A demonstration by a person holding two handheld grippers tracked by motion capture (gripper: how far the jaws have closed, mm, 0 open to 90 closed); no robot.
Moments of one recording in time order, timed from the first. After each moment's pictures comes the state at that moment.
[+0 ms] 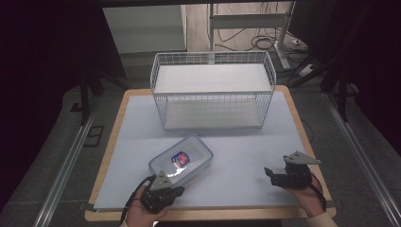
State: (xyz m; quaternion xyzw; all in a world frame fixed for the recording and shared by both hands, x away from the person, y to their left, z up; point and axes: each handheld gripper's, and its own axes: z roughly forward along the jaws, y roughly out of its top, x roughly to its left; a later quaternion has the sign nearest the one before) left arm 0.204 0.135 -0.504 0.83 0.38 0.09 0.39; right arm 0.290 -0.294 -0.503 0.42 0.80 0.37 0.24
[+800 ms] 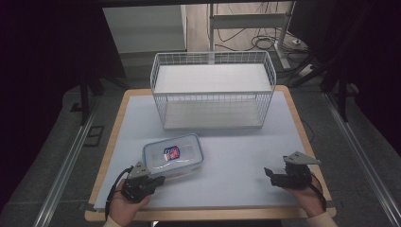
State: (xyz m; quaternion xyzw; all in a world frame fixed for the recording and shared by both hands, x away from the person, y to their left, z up) left arm 0.224 0.193 -0.507 0.80 0.45 0.11 0.39; right arm 0.290 -0.294 -0.503 0.42 0.80 0.36 0.24
